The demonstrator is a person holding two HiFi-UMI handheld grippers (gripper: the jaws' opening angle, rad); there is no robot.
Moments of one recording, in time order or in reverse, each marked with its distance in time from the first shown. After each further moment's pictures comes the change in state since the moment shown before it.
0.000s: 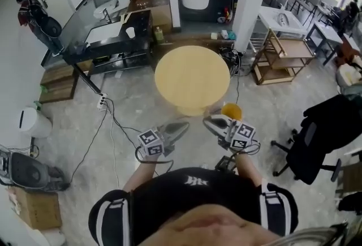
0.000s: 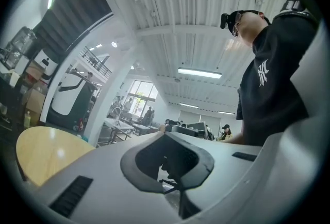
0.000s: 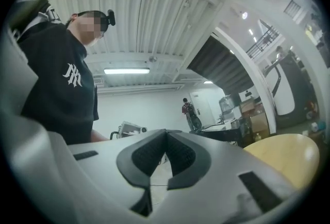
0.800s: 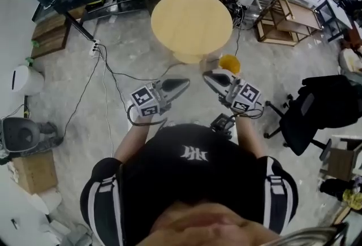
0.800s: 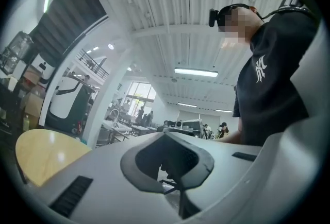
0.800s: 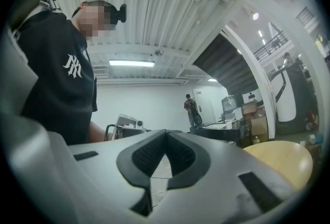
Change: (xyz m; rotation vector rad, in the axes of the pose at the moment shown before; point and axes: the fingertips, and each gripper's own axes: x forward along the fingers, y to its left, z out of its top) left arm -0.002 -0.047 -0.005 0.045 -0.018 -0.010; right arm -0.009 0.029 -0.001 -0.100 0.063 0.018
